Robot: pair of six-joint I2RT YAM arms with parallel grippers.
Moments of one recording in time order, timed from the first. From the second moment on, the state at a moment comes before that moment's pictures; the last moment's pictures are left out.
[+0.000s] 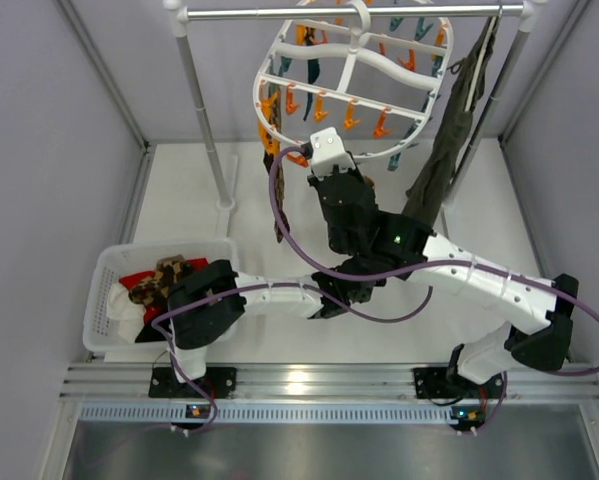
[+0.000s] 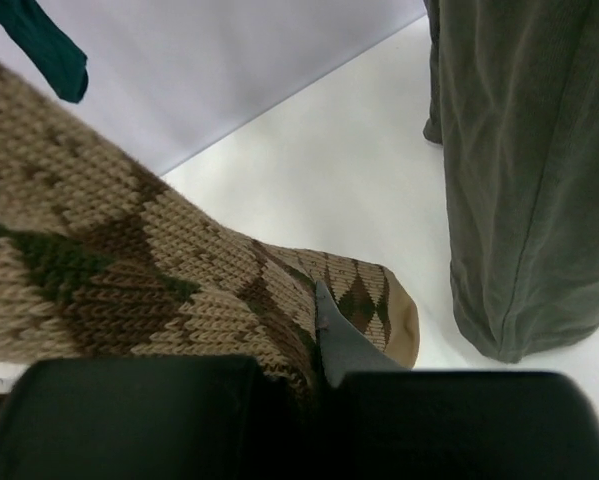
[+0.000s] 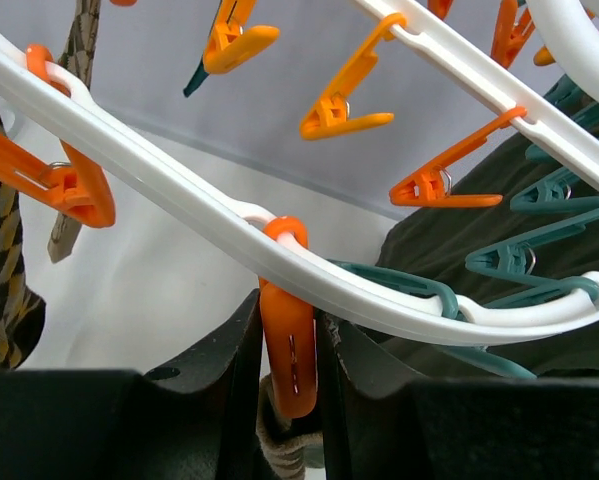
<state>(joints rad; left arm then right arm) -1.21 1.88 1.18 0.64 -0.89 0.31 1.14 1.46 1.58 -0.29 1.11 -0.25</state>
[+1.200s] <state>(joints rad) -1.29 1.91 1.38 0.53 -0.84 0.36 1.15 1.49 1.82 -0.79 1.14 0.03</state>
